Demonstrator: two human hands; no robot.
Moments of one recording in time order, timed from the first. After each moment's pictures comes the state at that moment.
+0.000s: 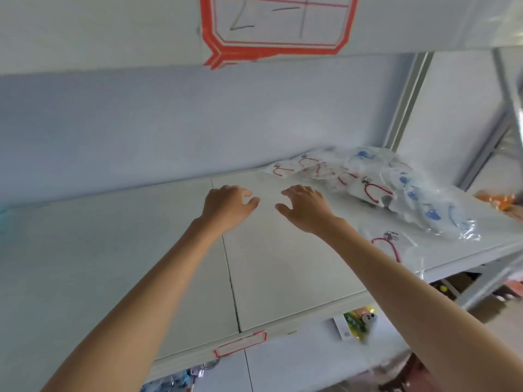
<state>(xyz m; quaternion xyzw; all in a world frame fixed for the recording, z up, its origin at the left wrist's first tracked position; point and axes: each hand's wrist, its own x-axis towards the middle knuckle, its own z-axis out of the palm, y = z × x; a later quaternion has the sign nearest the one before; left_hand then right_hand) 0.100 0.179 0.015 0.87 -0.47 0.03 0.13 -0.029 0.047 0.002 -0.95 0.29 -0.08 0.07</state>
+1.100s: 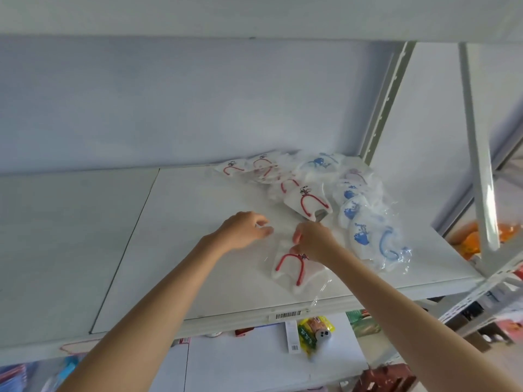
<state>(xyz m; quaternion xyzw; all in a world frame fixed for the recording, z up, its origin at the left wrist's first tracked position) -0.044 0.003 -0.040 0.86 -0.44 -0.17 0.18 -0.173 -0.133 -0.051 -0.95 0.28 0.03 0.13</state>
